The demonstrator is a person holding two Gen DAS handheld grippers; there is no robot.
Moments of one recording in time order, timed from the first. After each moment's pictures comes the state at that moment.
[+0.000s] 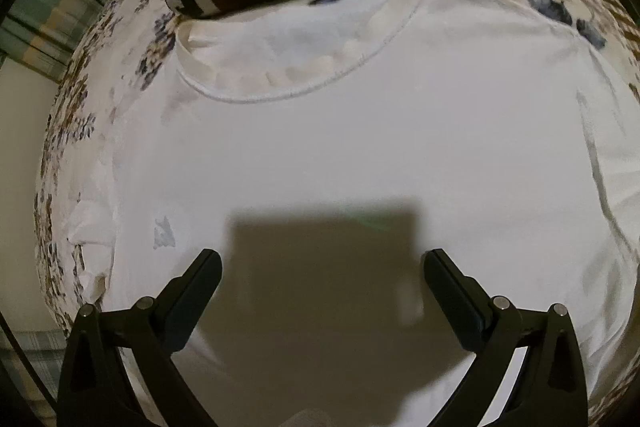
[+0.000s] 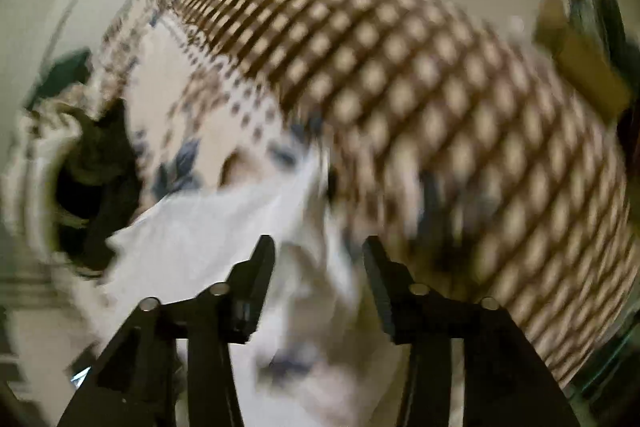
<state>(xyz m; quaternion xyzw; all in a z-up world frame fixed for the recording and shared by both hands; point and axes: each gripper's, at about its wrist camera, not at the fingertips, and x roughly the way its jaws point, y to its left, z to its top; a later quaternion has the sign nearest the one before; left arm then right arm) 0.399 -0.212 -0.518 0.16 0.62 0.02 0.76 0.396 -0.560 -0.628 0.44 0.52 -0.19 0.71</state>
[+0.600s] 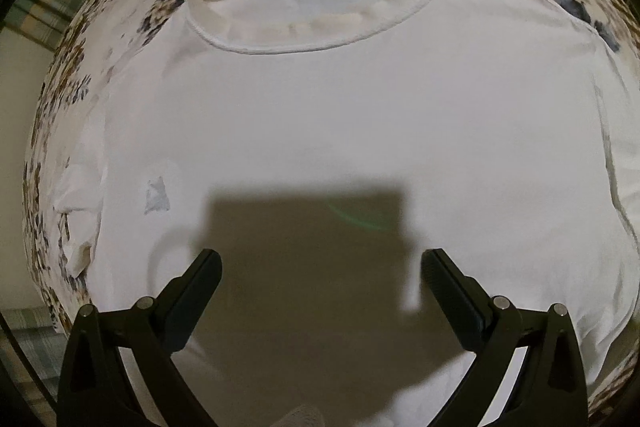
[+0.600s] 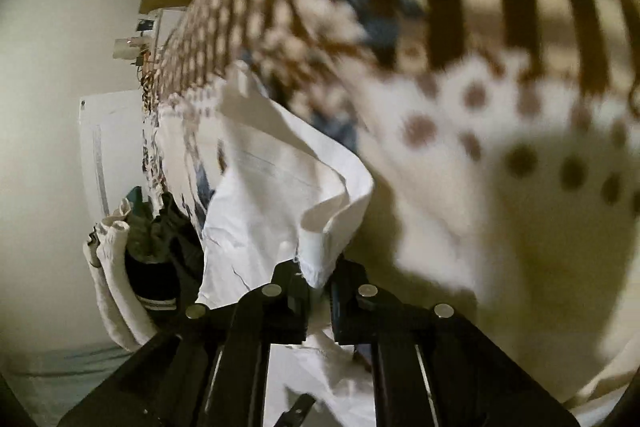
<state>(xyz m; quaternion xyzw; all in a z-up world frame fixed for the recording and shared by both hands) 0.397 -0.188 -0.524 0.12 0.65 0.04 0.75 0.315 -0.510 -0.701 0.67 0.32 -0.22 0.63</state>
